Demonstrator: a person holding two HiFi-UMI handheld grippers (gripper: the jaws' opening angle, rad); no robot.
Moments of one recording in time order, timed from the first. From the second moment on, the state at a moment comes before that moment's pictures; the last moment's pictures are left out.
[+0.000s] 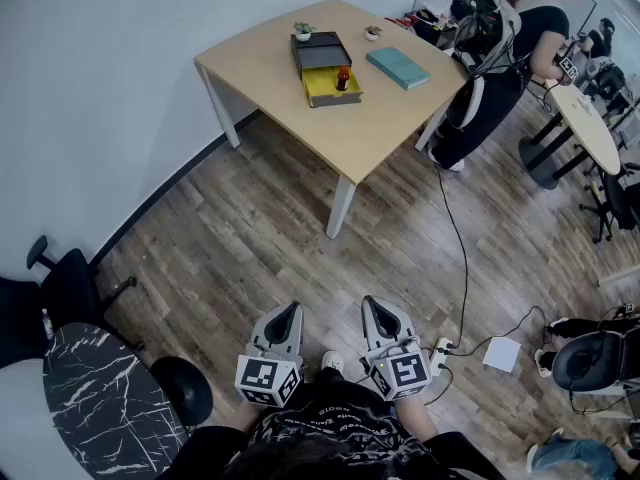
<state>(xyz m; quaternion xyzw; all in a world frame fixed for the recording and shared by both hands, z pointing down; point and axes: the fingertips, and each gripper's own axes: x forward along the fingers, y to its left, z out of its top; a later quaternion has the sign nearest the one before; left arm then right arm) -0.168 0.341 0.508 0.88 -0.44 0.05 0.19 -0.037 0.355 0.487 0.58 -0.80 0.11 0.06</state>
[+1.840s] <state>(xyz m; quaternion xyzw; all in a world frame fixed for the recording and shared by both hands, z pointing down) -0.108 0.392 0.527 0.88 -0.42 0.03 0.21 0.017 0.397 0.517 0.57 -0.81 0.12 0.06</state>
